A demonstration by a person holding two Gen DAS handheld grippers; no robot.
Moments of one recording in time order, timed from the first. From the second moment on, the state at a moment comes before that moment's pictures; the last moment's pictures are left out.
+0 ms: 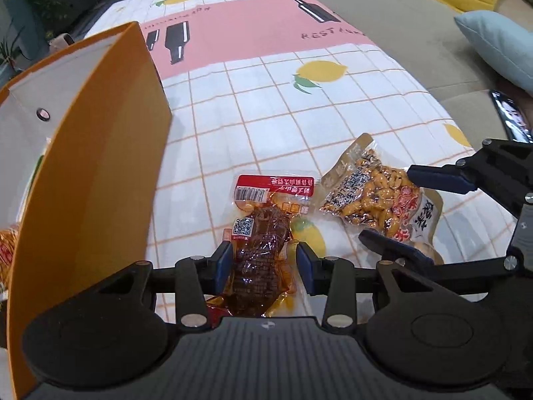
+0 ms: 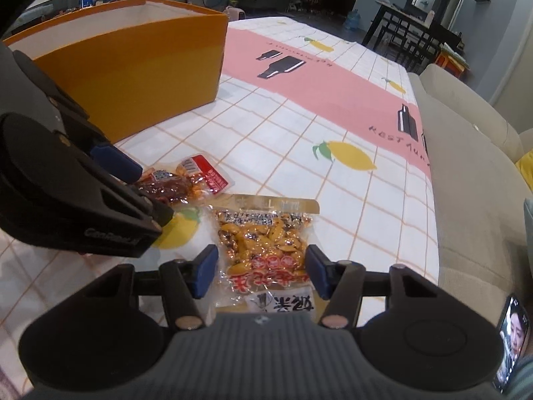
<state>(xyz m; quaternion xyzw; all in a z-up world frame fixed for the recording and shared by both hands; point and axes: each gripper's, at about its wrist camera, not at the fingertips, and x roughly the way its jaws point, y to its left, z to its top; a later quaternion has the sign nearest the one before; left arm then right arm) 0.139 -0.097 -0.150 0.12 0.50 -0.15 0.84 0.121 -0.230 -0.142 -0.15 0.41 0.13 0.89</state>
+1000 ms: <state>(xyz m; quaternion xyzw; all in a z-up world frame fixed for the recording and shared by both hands) 0.143 -0.087 -0.160 0.09 0.48 -0.14 0.86 0.139 -0.249 -0.154 -0.07 0.45 0.15 0.88</state>
